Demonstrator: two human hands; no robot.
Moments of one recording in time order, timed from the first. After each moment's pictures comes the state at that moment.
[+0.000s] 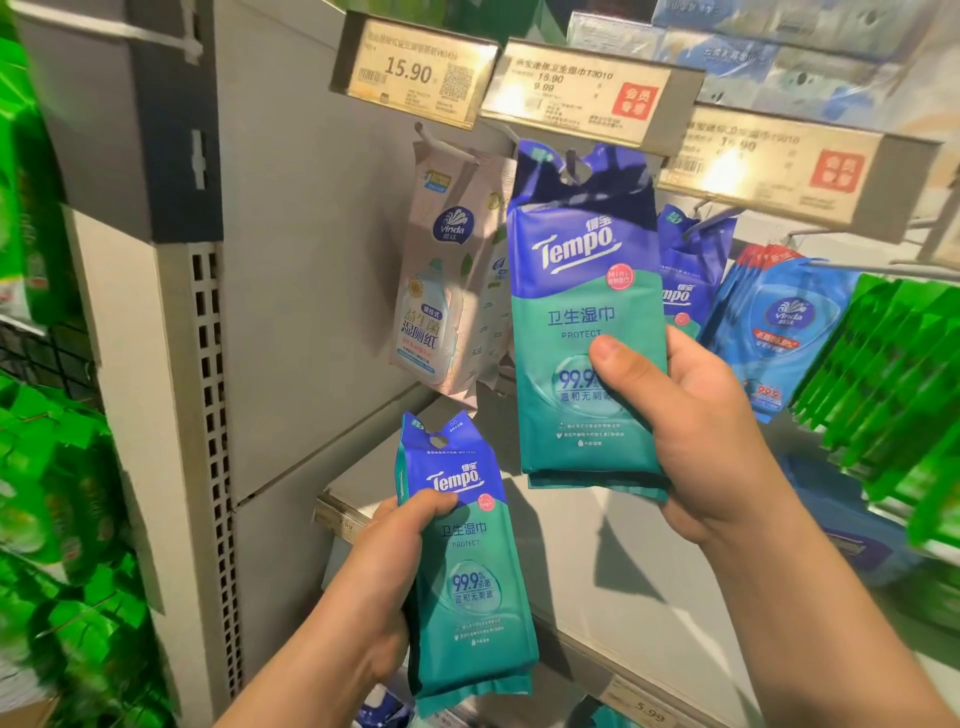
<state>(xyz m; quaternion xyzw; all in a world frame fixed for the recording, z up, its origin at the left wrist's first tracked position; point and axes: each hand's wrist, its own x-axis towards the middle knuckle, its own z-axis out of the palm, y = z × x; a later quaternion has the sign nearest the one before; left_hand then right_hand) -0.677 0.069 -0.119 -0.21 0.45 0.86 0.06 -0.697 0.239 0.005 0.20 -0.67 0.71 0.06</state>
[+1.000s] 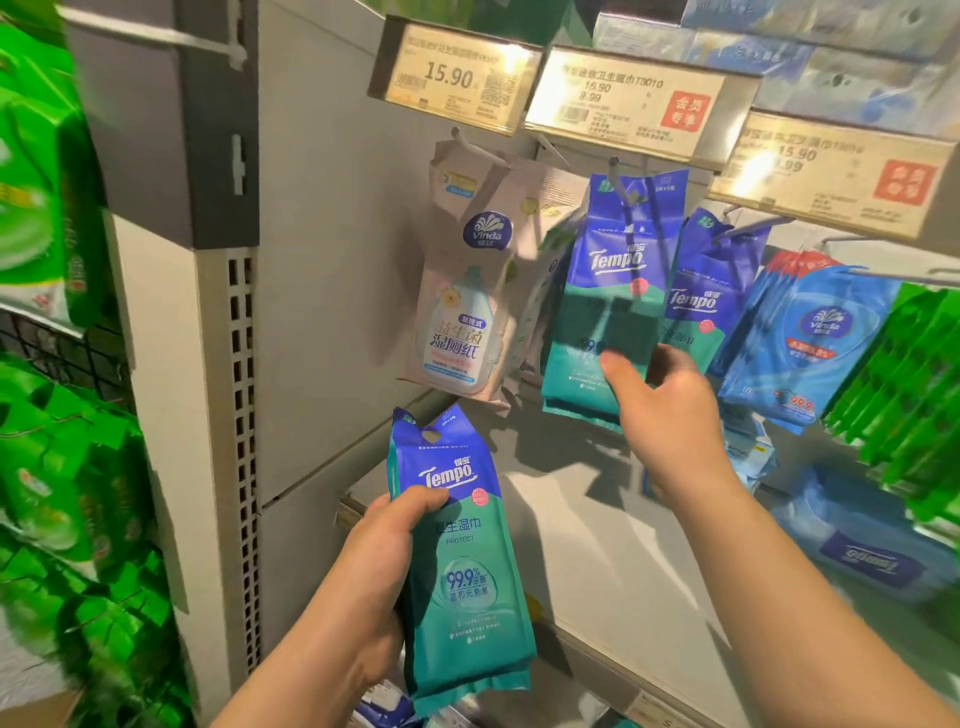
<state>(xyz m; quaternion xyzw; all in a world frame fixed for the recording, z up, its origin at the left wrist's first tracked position) -0.677 0.045 -0.112 -0.24 0.46 0.86 0.04 -0.785 0.239 -0.031 0.04 -0.82 0.49 0.28</state>
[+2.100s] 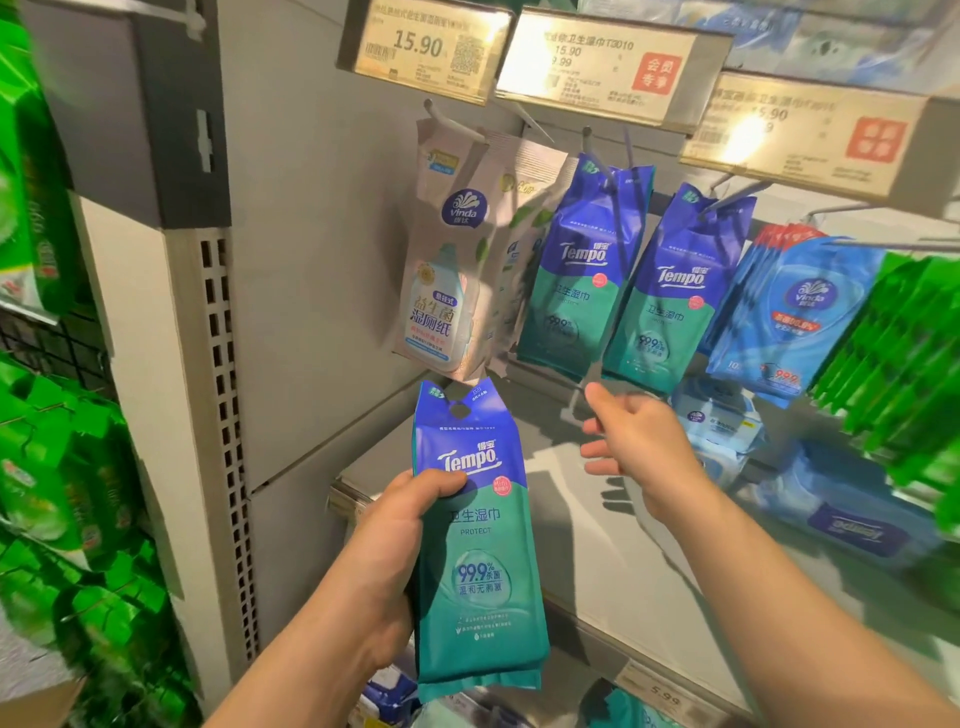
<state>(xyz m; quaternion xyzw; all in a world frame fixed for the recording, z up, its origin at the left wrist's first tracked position) -0.661 0.060 -0.109 -0.18 0.46 0.86 0.09 -0.790 0.260 -0.074 -0.04 -0.84 0.54 0.07</state>
